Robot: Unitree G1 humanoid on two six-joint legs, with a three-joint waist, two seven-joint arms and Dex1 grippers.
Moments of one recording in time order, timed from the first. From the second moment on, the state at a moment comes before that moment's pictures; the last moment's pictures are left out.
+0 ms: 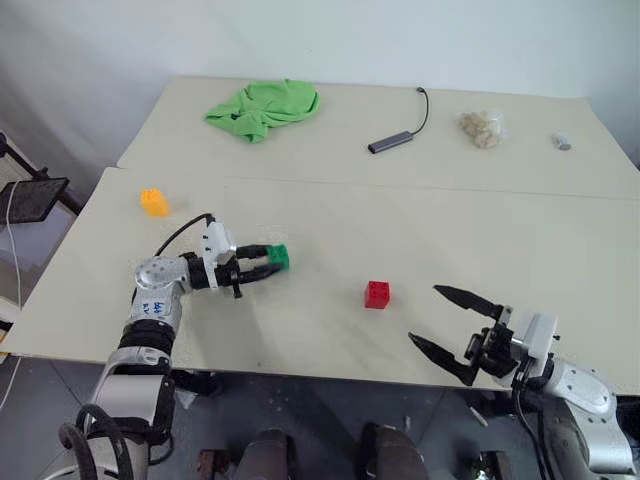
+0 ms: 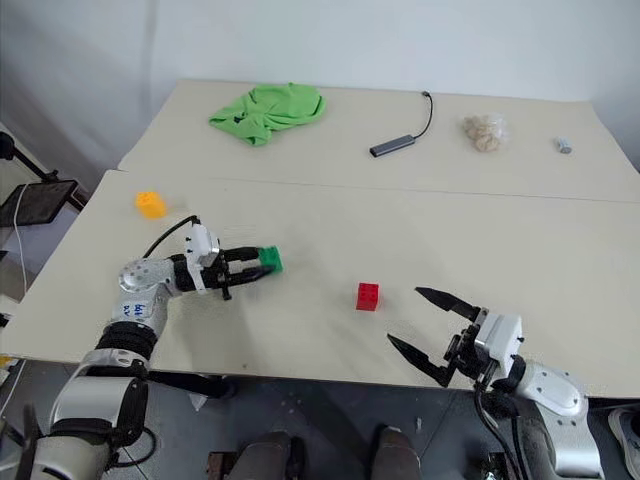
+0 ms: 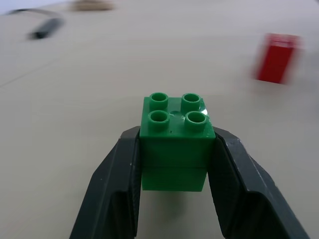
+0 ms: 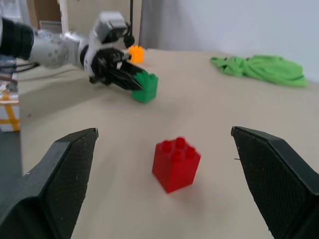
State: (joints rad) left arm -0.74 0.46 0.04 0.87 -0.23 -0.36 -1.35; right arm 0.17 -0.52 -0.17 -0.23 0.53 -0.21 1.05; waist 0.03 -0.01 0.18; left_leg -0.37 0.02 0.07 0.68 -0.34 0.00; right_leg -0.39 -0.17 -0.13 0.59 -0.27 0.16
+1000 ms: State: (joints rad) left arm -0.35 0.57 0.21 0.50 -0.30 -0.26 -1.25; right arm 0.04 -0.54 -0.10 -0.25 0.61 -0.06 1.12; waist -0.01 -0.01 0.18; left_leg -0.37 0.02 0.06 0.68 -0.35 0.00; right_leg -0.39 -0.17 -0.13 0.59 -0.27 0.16
